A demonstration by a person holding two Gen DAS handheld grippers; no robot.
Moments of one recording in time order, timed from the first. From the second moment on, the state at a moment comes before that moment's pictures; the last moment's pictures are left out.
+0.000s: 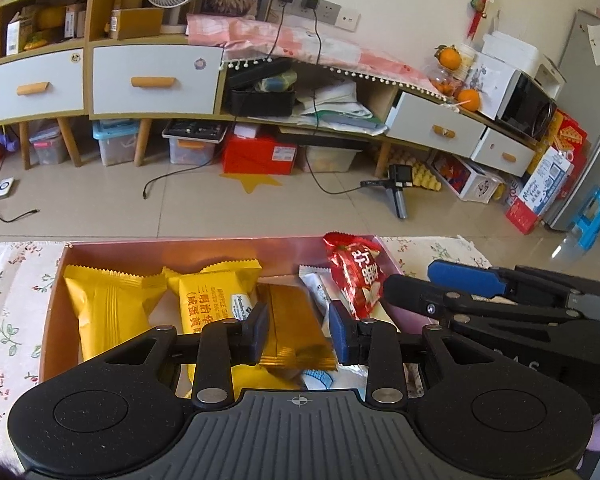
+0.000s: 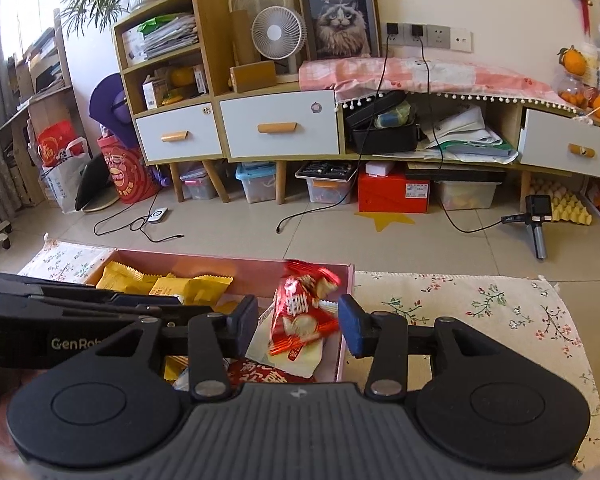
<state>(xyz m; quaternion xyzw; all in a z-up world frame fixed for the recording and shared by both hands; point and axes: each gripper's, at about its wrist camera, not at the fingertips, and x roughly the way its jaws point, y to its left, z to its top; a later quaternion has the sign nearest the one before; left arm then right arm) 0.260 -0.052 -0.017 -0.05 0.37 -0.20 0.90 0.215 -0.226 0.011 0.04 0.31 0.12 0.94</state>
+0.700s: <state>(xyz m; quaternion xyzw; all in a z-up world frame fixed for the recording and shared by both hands) 0.204 -0.034 0.007 -0.03 0.37 -0.19 0.91 0.173 -0.226 0.037 0.03 0.31 0.12 0.94</state>
